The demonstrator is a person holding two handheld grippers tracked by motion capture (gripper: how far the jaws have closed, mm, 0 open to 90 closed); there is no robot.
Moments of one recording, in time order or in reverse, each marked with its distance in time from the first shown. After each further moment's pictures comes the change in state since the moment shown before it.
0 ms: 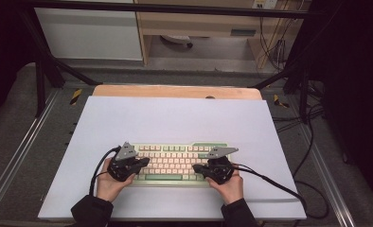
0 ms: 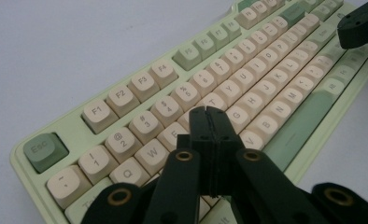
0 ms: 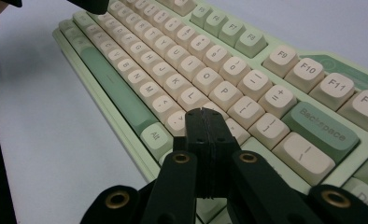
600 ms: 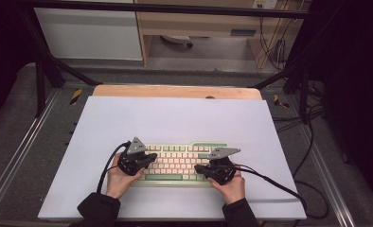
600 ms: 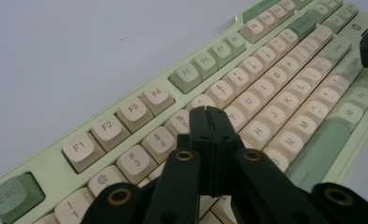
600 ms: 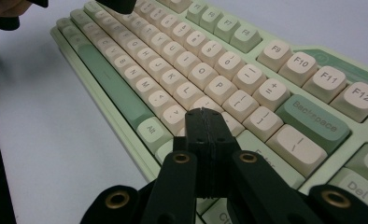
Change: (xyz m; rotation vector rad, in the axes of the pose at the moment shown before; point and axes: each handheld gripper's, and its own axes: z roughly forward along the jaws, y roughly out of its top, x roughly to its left) left arm -0.002 0.014 0.025 0.008 0.009 -0.007; right arm -0.003 -0.004 -0.003 -0.004 -0.005 0.002
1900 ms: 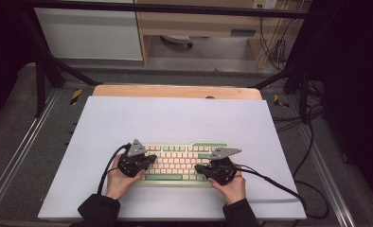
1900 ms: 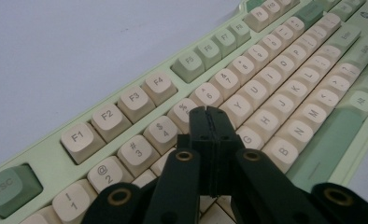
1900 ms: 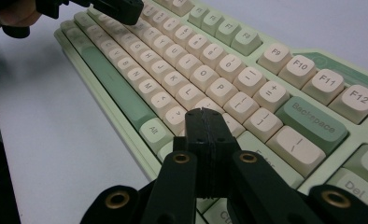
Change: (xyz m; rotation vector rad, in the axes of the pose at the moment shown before) left arm 0.001 -0.008 0.002 0.001 0.005 0.013; right arm 0.001 0.000 -0.003 -0.008 0.003 0.000
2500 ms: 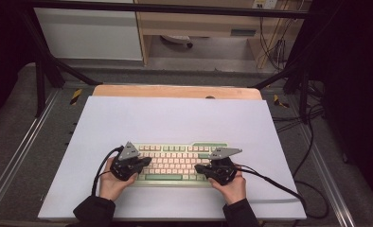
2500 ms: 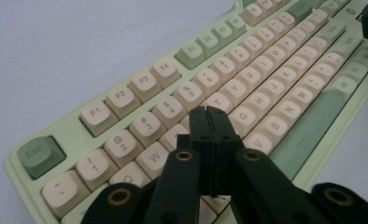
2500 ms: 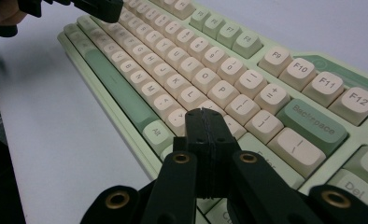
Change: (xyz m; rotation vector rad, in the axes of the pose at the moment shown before) left arm 0.004 -0.011 -0.021 -0.011 -0.005 0.001; right arm 0.001 0.001 -0.002 -0.007 0.003 0.004
